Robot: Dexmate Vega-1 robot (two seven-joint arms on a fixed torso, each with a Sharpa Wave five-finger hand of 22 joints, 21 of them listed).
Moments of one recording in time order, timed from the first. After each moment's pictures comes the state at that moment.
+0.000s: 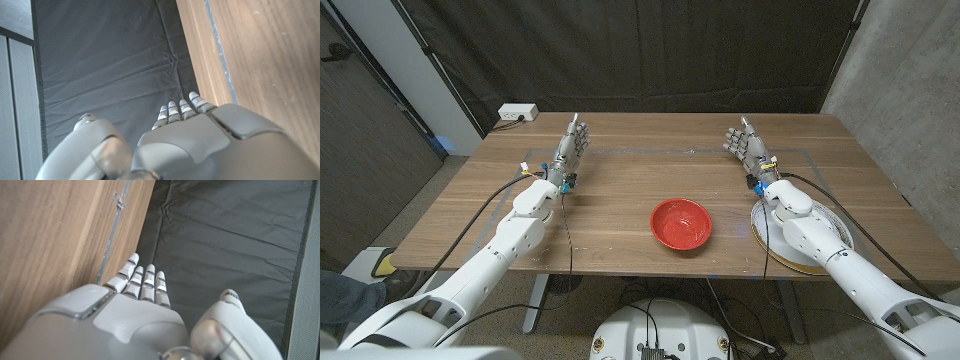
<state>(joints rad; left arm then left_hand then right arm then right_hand) 0.82 0.49 0.35 -1.26 -0.66 -0.32 -0.07 0.36 -0.05 -0.02 0.12 0.31 -0.04 0.05 0.20 0.18 -0.02 0.00 0.22 0.19 -0.06 -0.01 0.20 0.18 -0.05 -0.04 0.30 0.17 -0.85 -0.51 -0.38 -1.33 0.62 0.26 -0.01 0.27 -0.07 0.17 -0.01 0.21 0.20 0.08 0.19 0.19 0.24 0.09 0.20 0.18 0.14 0.04 0.19 0.18 0.19 -0.04 0.39 0.17</state>
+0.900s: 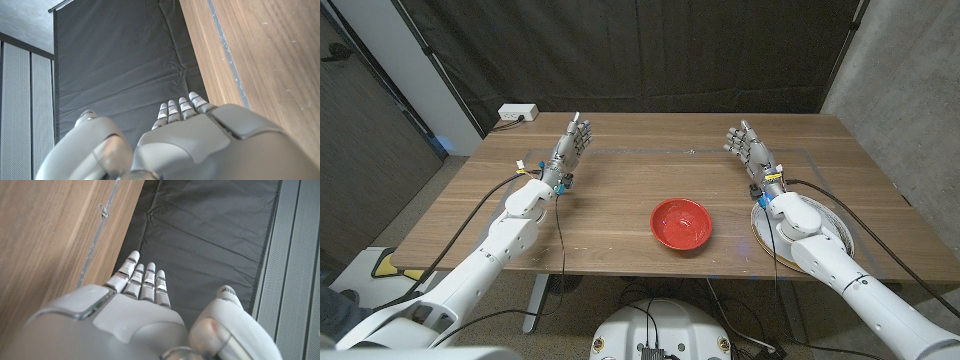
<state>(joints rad) 0.85 0.52 0.32 -1.30 -0.65 -0.32 -0.16 0.39 -0.04 -0.02 0.12 0.31 0.01 0.06 0.21 0.18 0.02 0.01 0.22 0.19 -0.02 0.01 0.20 0.18 -0.04 -0.04 0.29 0.17 -1.04 -0.58 -0.32 -1.56 0.56 0.35 -0.05 0.31 -0.06 0.19 -0.03 0.21 0.23 0.07 0.20 0.19 0.28 0.07 0.22 0.18 0.18 0.02 0.19 0.18 0.22 -0.04 0.39 0.17</state>
